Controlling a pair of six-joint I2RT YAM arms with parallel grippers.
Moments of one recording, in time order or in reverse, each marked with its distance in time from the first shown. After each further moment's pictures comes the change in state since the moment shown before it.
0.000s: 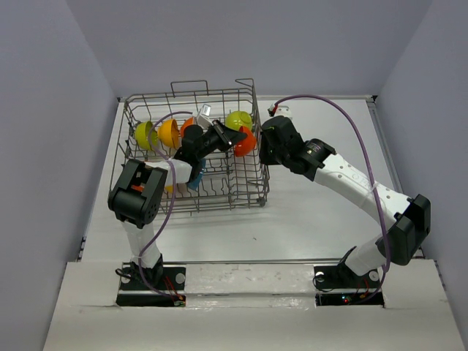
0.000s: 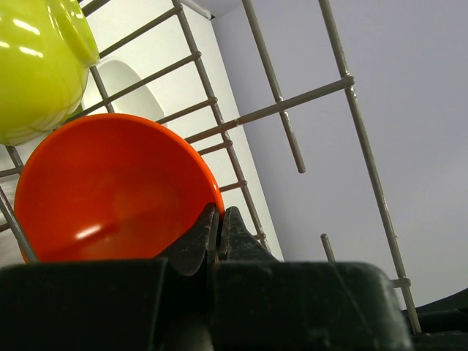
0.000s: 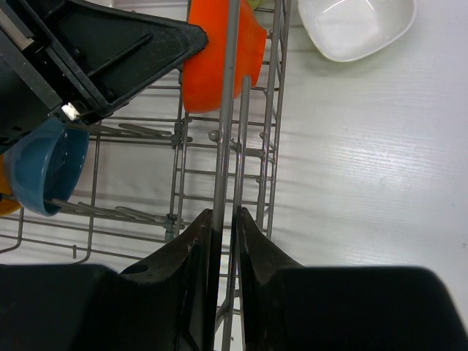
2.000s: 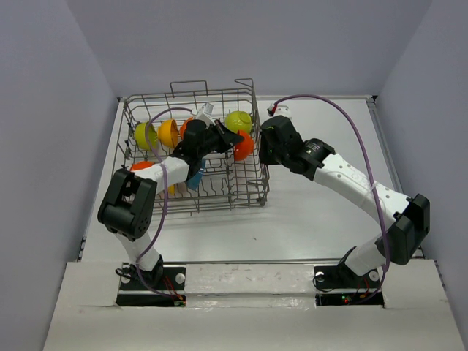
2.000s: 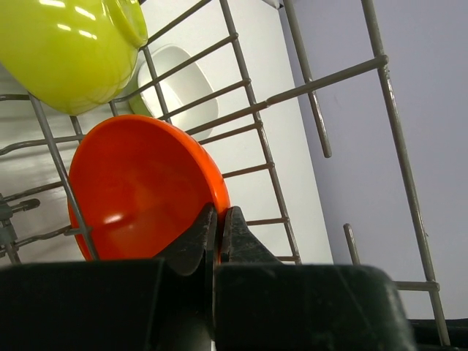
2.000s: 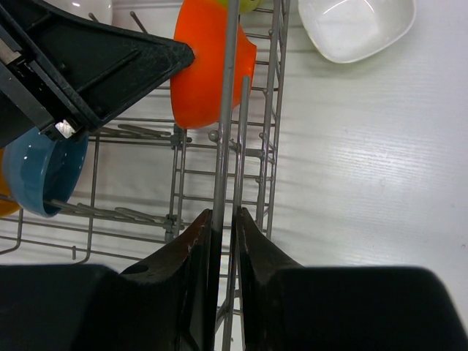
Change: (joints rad) left arm -0.025 -0.138 0.036 -0.380 -0.124 0.185; right arm 0.000 0.004 0.004 0.000 0.001 -0.001
